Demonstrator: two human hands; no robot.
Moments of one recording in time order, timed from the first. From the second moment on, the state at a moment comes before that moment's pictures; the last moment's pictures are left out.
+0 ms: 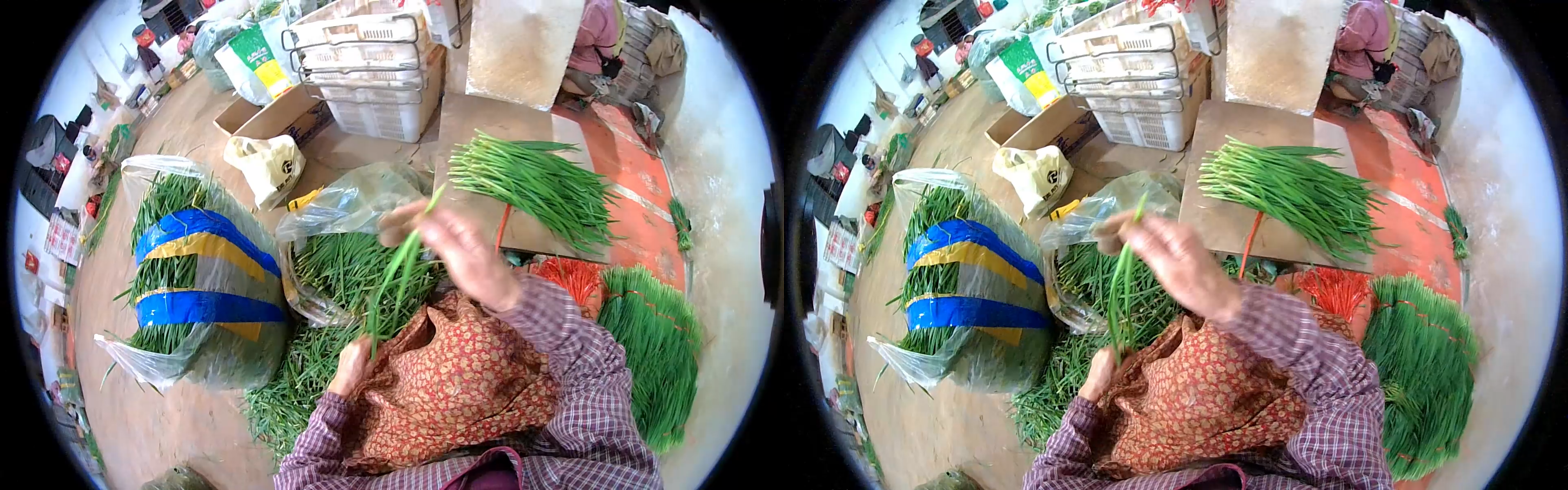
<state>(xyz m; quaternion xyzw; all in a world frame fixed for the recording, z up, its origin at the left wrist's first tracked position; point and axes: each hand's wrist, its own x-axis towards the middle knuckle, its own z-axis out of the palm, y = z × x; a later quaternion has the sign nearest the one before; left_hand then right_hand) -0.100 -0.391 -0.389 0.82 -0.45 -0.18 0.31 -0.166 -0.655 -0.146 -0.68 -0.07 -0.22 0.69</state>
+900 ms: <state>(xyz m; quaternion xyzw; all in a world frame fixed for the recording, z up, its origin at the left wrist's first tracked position) -0.087 -0.410 -0.460 0.90 -0.40 -0.10 0.12 -0.108 -0.650 -0.382 -0.95 -0.18 0.05 0.25</state>
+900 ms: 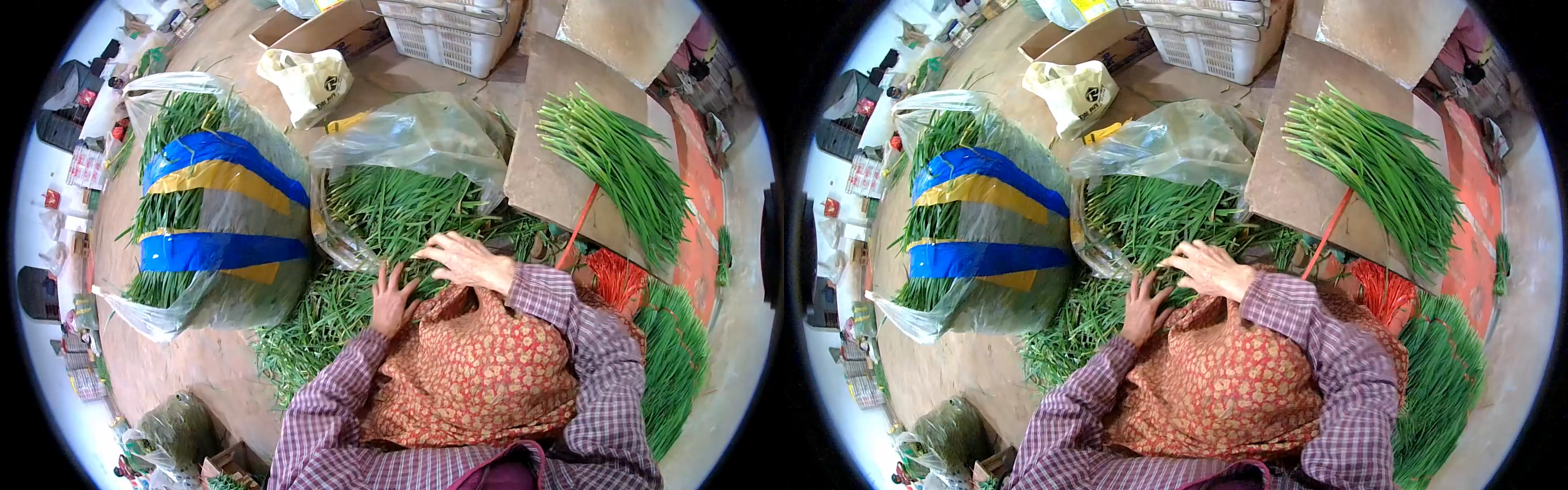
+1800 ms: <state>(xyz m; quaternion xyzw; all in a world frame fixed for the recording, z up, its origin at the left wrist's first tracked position) 0.011 -0.432 -0.408 0.89 -0.26 -0.23 0.29 -0.020 -0.719 -0.415 -0.54 0.25 0.10 0.80</state>
